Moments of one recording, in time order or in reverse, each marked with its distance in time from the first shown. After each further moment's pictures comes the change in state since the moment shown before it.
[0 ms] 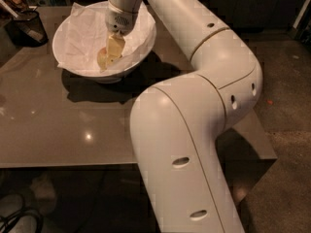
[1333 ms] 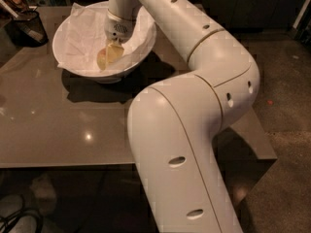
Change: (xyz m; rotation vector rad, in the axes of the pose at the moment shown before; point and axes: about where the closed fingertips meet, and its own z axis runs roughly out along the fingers) arm 0.004 0.006 0.023 -0.051 0.016 -0.015
